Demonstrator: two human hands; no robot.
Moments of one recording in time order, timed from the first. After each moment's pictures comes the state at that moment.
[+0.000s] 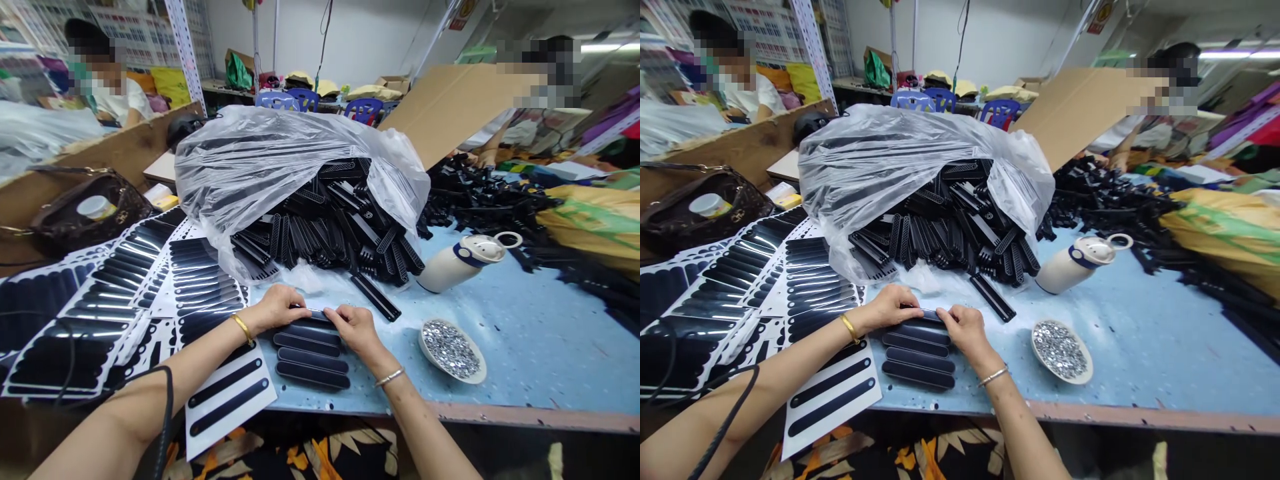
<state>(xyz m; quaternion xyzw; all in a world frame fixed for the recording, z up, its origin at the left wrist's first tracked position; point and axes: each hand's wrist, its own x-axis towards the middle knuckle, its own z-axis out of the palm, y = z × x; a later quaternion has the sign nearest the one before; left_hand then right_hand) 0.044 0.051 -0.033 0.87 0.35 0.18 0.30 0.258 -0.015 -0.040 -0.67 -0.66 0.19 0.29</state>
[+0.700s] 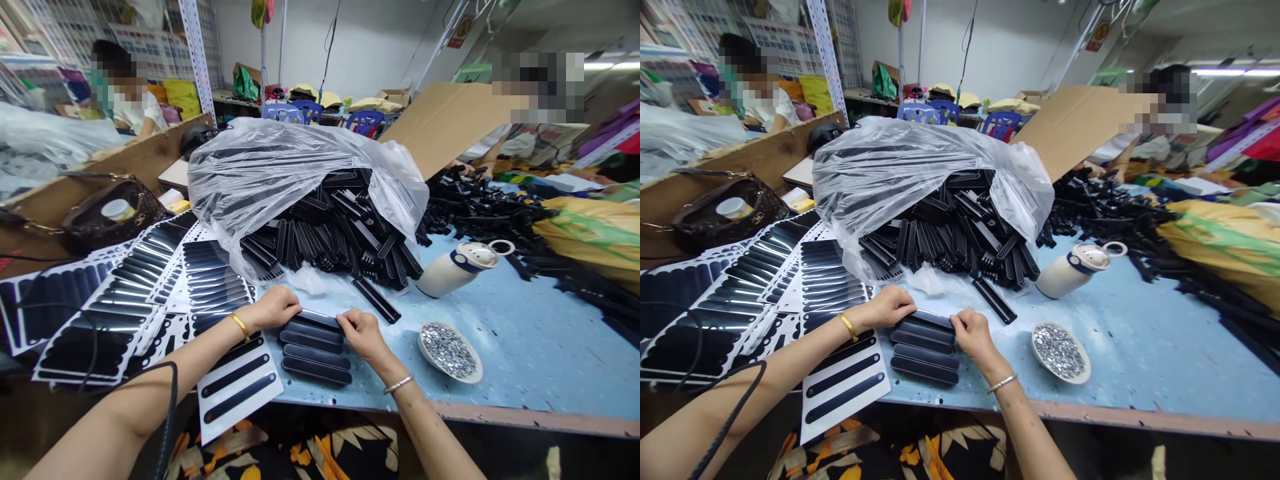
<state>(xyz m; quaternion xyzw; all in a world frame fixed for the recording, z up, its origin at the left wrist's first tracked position) 0.026 0.044 -0.015 0.90 0.34 0.12 0.25 0.263 -0.025 -0.028 -0.63 -0.70 0.18 0.28</state>
